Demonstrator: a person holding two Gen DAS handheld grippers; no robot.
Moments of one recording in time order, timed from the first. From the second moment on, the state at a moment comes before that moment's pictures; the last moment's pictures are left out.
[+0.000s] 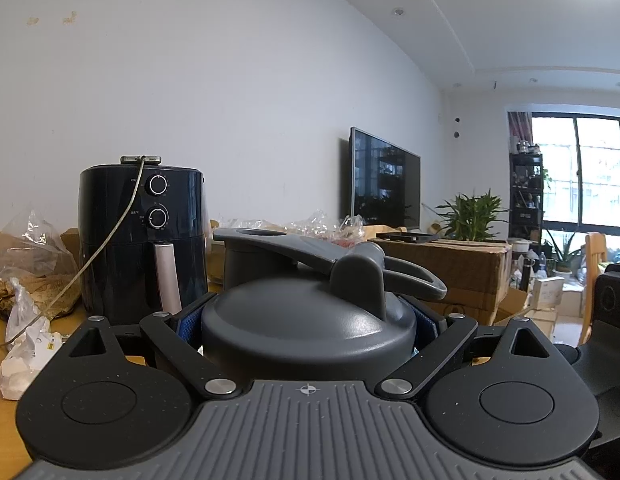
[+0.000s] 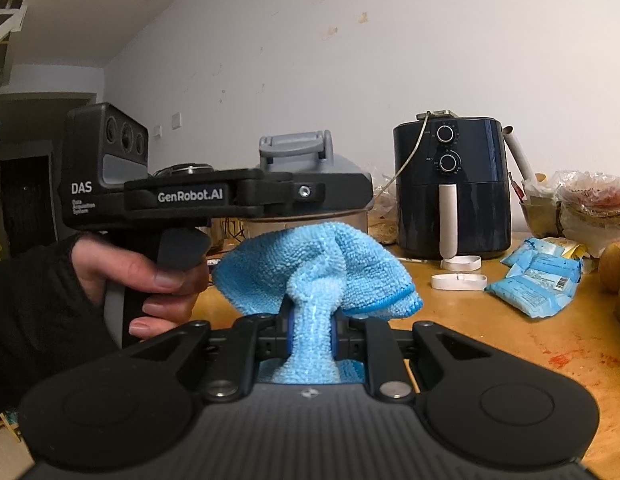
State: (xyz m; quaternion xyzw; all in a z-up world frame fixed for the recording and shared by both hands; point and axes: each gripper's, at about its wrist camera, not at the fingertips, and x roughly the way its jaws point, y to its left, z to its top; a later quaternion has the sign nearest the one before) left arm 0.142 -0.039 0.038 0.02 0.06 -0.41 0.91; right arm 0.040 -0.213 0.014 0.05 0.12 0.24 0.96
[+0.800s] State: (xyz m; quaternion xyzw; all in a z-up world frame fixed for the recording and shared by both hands) left arm 0.142 -0.038 0.037 0.02 0.06 -0.41 0.91; right arm 0.051 -0.203 -0.012 0.01 0.20 0.24 0.95
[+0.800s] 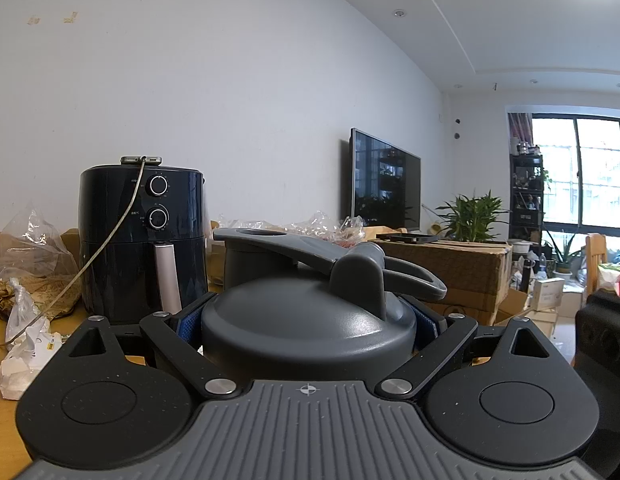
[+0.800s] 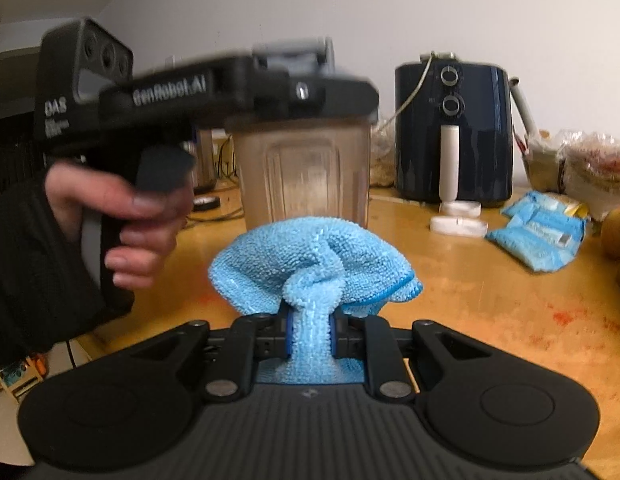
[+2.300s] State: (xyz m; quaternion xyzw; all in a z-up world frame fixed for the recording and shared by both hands) left arm 0.140 -0.040 0.040 0.02 0.06 -0.41 0.91; right arm 0.063 -0.201 -0.029 0.02 0.24 0.24 0.94
